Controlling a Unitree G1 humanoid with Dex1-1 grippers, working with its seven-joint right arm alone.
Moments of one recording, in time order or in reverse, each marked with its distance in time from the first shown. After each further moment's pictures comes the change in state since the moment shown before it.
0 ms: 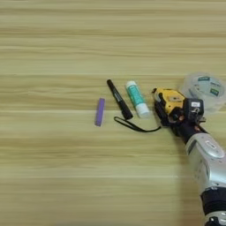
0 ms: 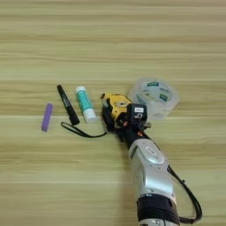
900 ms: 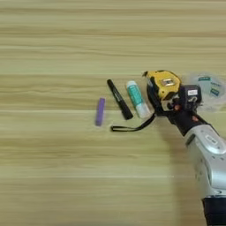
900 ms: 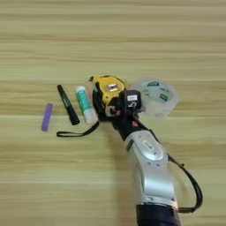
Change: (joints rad) arm 0.101 0.020 0.084 -0.418 -0.004 0.060 0.021
